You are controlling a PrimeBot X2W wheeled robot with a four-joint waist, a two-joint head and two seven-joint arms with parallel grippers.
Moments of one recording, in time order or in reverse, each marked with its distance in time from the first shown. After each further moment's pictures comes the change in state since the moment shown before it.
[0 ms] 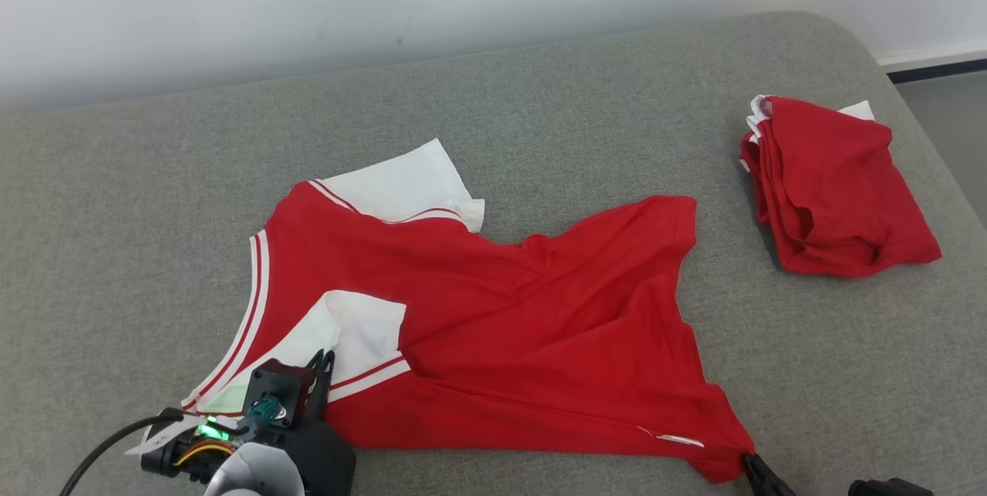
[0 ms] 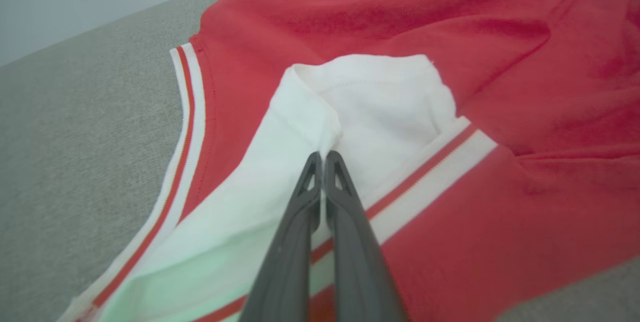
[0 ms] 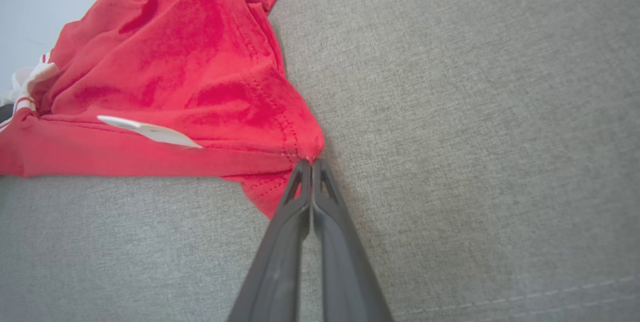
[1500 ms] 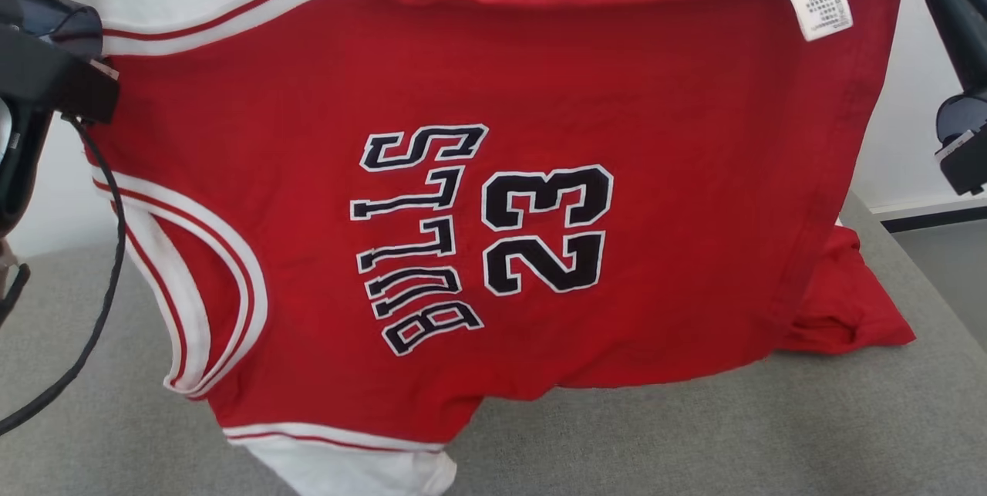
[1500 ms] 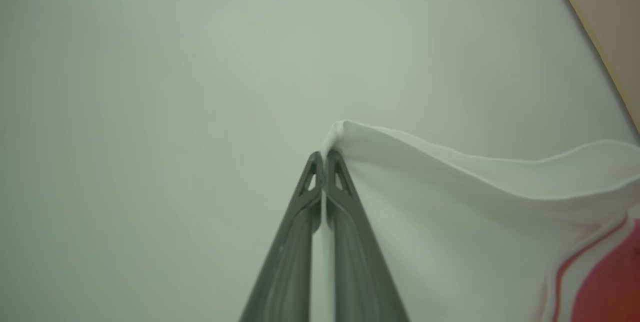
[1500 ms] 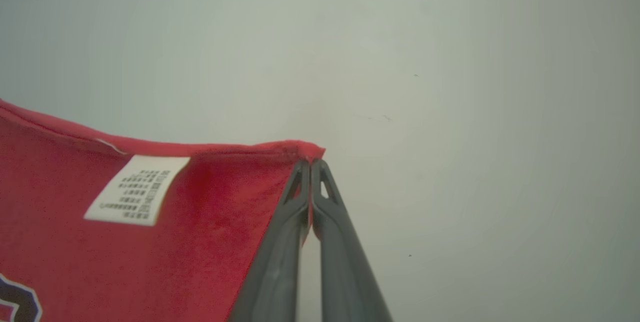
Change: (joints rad) left arm -0.683 0.282 0.114 -0.198 -0.239 -0.166 -0.100; right arm -0.803 -0.360 -0.051 -0.274 -0.018 0.000 0.353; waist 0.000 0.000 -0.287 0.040
